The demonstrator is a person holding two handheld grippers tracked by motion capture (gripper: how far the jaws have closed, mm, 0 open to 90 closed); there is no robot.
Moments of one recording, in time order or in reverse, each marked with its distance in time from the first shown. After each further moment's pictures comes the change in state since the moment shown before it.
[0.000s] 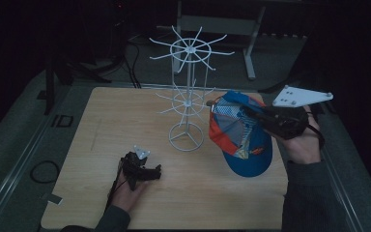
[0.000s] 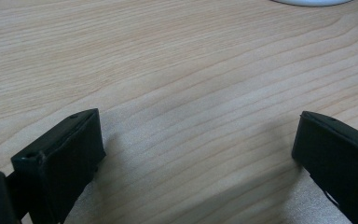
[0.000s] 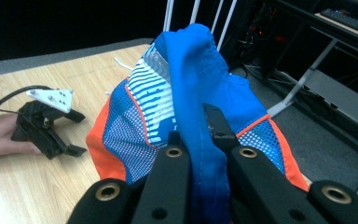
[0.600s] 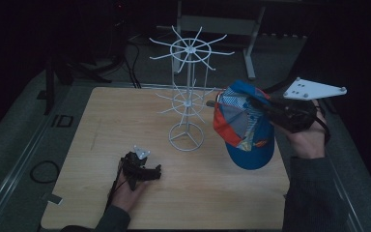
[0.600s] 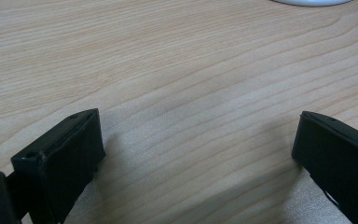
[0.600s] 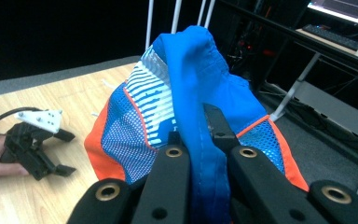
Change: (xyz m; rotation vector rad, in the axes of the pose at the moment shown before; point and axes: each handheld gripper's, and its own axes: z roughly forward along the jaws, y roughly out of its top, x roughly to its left) left arm 0.000 0.000 0.000 0.000 0.000 0.000; right arm -0.016 0.004 -0.008 -0.071 -0.031 0.032
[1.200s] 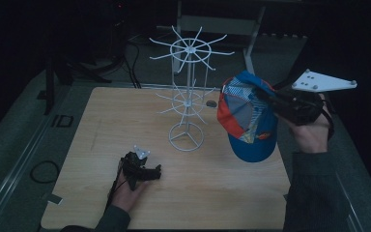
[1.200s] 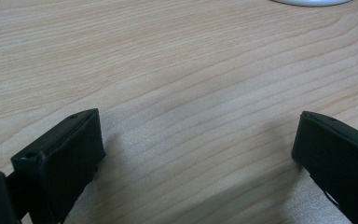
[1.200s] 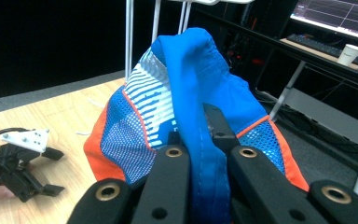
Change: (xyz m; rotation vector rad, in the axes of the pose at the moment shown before) left arm 0.000 0.000 0.000 0.002 0.000 0.002; right arm -0.013 0.006 -0.003 -0.047 -0.035 0.028
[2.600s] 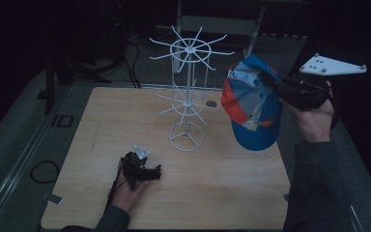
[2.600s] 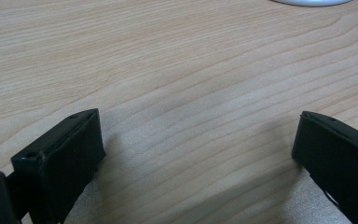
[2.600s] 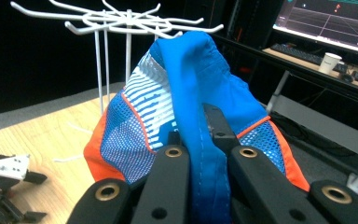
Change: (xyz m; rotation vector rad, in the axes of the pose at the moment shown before) left arm 0.000 0.000 0.000 -0.002 0.001 0.000; right arm -0.022 0.019 0.002 -0.049 -0.038 0.033
